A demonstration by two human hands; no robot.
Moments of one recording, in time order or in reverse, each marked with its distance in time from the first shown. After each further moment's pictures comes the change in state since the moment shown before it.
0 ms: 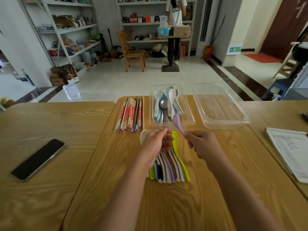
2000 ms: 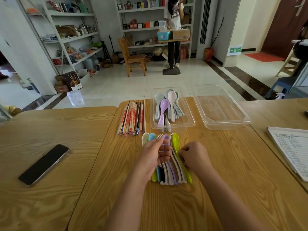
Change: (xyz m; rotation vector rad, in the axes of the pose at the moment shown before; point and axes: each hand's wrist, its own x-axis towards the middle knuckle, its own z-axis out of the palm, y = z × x) left_hand -0.020 -0.012 -0.009 -0.070 0.040 -0.032; right_hand 0.018 0.036 0.038 -0.433 0.036 0.144
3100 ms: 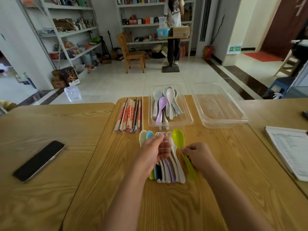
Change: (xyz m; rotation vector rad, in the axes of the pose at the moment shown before) left_hand 0.004 0.000 0.008 -0.014 -0.022 -0.009; right_hand -0.001 0.020 -0.016 0.275 -0.077 0.021
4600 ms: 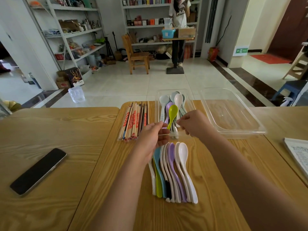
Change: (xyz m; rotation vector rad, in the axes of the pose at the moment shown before) left_hand 0.048 0.054 -0.018 0.043 0.038 0.092; right_hand 0.065 -0.115 -0.003 -0.254 0.000 -0.249
